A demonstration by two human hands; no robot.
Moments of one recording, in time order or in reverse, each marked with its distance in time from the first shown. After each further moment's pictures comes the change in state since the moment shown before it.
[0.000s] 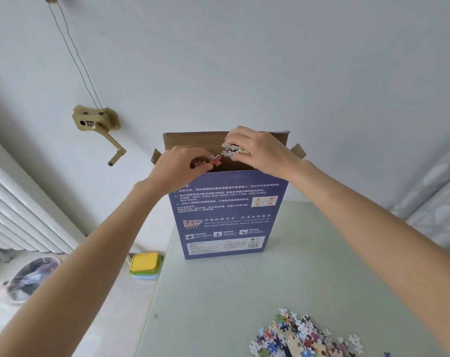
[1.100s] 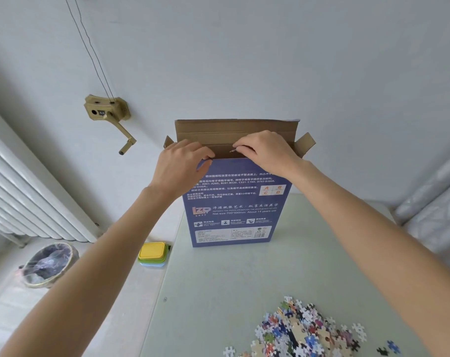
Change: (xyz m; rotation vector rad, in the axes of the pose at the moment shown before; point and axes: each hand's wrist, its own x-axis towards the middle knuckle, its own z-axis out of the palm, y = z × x) left_hand -0.030 -0.005 0.007 0.368 0.297 0.188; right_hand -0.003 -0.009 0.022 -0.033 -0.013 0.197
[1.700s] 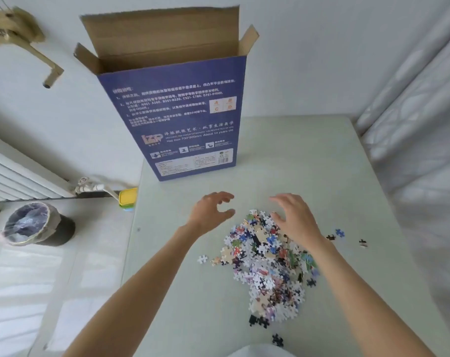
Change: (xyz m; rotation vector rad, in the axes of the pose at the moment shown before) left_hand -0.175 0.187 0.099 -0.655 -0.850 -0.458; right_hand -0.346 -0.001 0.106 0.104 -0.298 0.629
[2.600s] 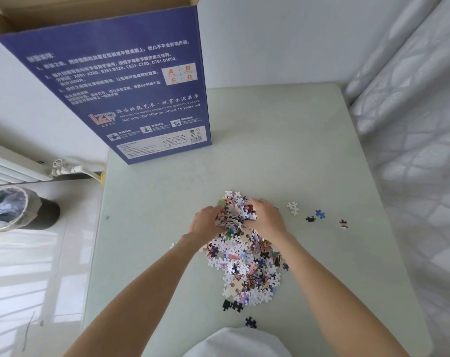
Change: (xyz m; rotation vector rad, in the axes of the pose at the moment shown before) left_hand 0.002 0.004 0.109 0.095 -0.228 -0.187; right_hand -0.010 0.028 0.059 0.195 -0.224 0.194
